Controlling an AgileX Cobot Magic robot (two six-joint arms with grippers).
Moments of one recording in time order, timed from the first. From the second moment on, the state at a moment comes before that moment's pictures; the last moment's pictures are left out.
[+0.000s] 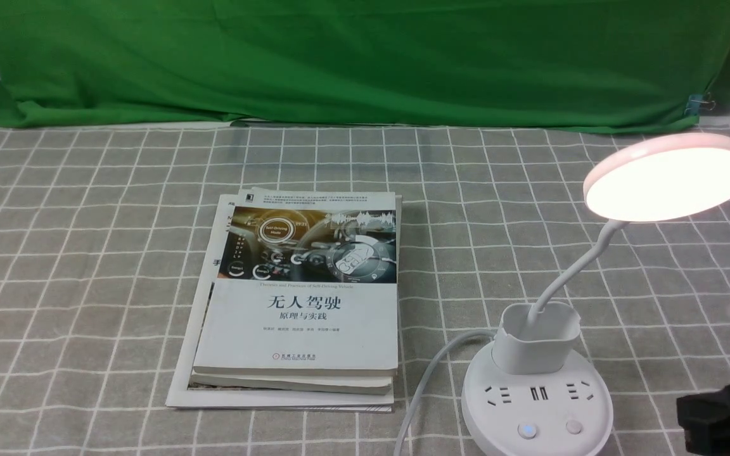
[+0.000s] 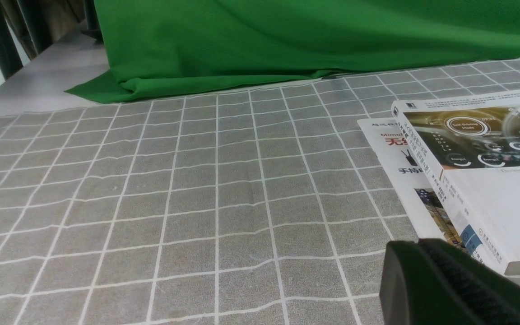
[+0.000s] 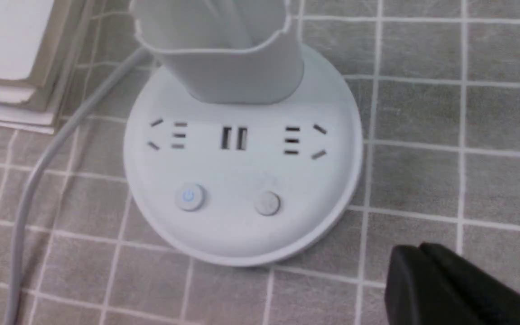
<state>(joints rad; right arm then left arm) 0.27 0.94 -0.48 0.27 0.56 -0.13 0.00 0.00 0.01 -0.01 0.24 0.14</state>
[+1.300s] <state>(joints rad) 0.45 1.10 -0.58 0.02 0.56 0.07 0.00 0.00 0.01 -0.01 0.24 0.14</state>
